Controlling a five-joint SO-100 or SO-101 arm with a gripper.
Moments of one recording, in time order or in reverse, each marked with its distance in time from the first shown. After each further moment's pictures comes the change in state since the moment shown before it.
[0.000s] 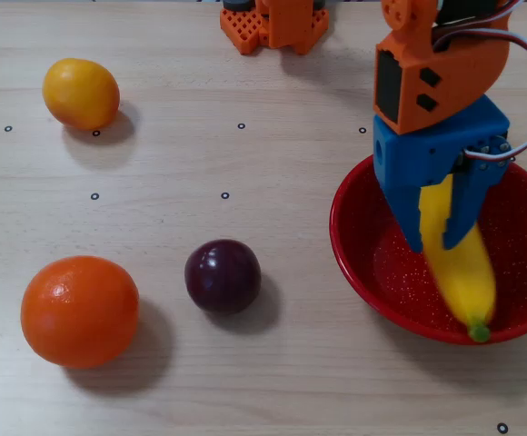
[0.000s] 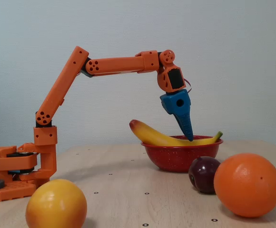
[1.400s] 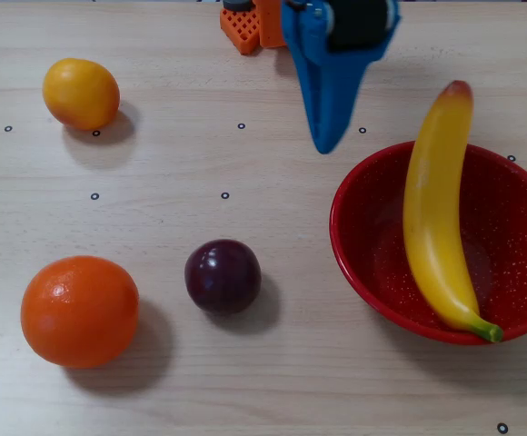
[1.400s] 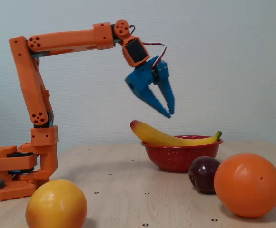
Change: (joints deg) arm 12.0 46.8 46.0 -11.4 64.4
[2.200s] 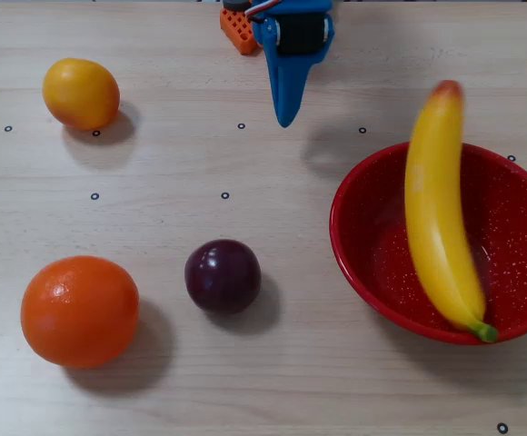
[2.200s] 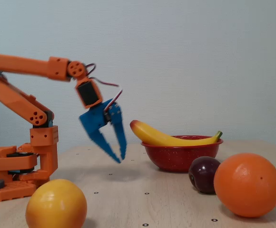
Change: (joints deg) arm 2.5 39.6 55.9 -10.6 1.1
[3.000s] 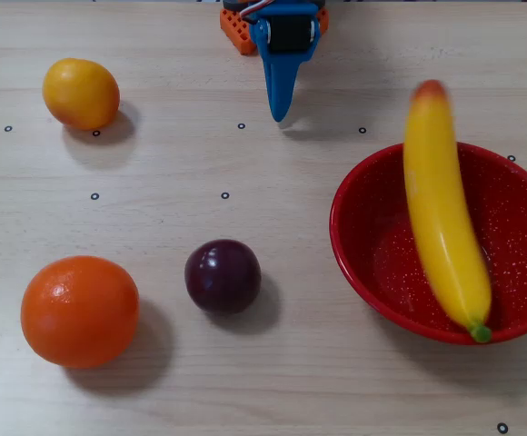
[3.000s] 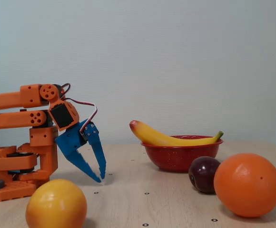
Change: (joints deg) arm 1.5 35.2 22.6 12.4 1.8
